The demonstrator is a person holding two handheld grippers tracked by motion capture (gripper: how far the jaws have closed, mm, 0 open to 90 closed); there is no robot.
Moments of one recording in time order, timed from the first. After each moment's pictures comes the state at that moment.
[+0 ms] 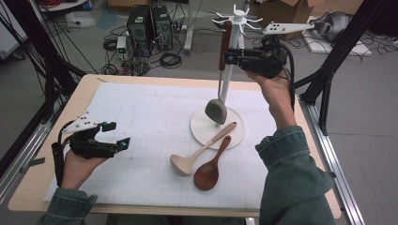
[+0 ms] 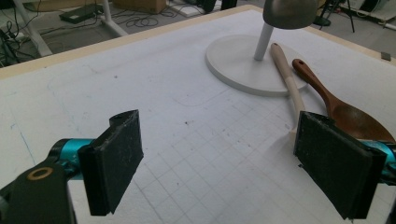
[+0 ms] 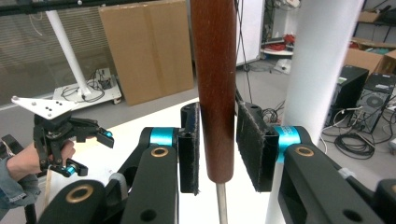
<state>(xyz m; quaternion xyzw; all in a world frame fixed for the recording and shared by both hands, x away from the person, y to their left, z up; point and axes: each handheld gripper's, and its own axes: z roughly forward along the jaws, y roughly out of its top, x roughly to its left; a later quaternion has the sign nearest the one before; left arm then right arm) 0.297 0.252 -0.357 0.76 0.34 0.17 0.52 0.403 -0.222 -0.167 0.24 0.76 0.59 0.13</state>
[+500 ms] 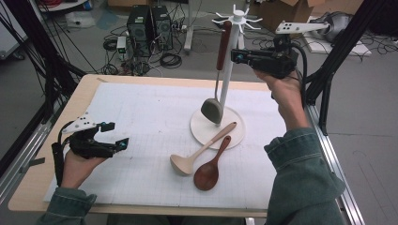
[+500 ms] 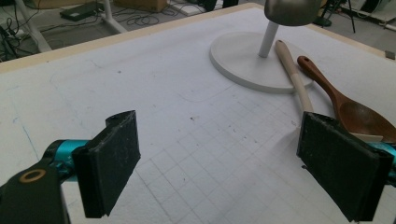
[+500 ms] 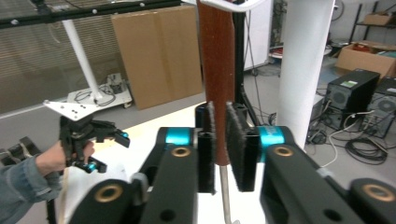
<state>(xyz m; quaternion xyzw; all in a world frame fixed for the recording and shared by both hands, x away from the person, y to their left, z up) 0.301 0.258 -0.365 0.76 0.35 0.17 0.52 0.394 -0.240 -0.160 0.23 0.75 0.61 0.11</state>
